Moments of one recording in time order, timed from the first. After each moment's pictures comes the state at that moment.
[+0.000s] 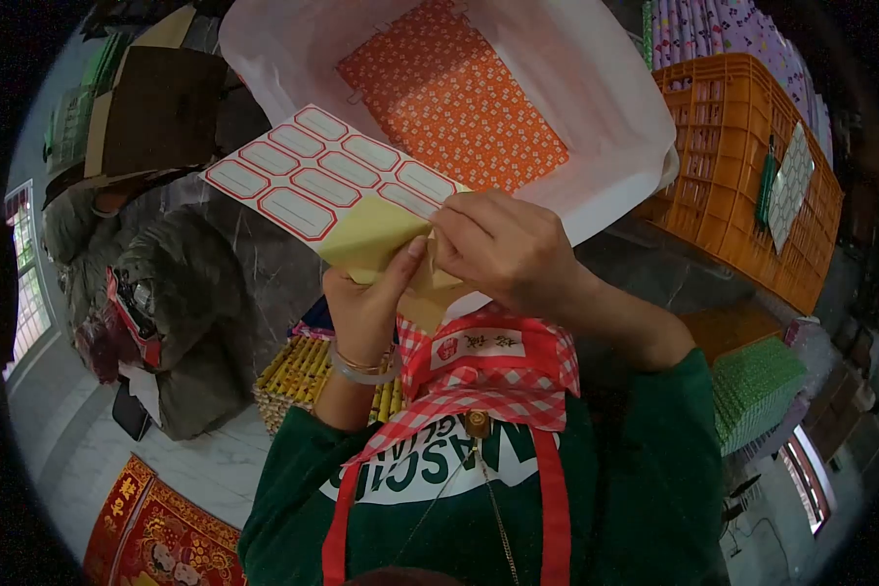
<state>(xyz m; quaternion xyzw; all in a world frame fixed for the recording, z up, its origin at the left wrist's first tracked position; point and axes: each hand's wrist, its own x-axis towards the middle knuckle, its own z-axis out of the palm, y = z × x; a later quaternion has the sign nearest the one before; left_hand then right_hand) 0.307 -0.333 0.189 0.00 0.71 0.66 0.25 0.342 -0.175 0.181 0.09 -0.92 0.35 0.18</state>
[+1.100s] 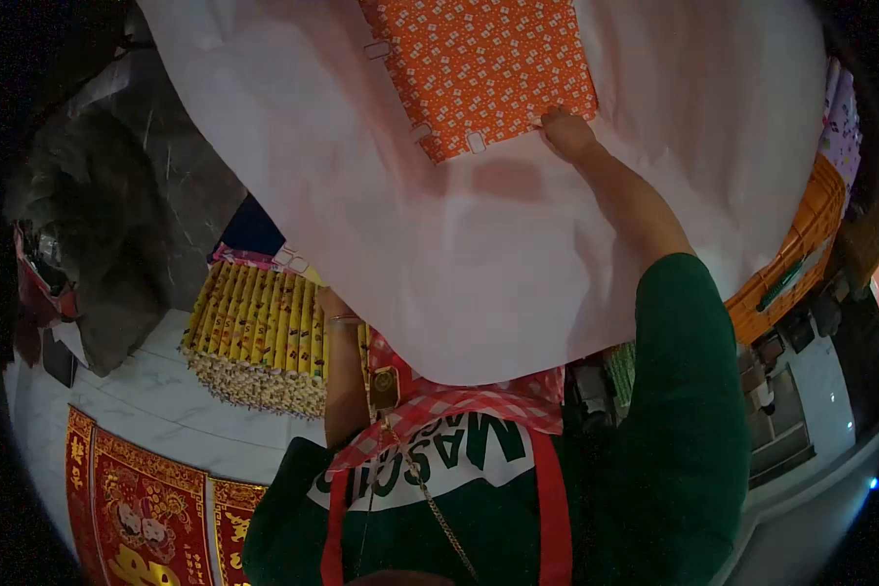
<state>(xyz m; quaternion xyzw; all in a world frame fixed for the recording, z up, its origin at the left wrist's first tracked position) 0.513 -0.565 -0.119 -0.43 0.72 0.49 0.21 0.360 -0.082 -0.174 0.13 -0.90 0.08 -0.40</state>
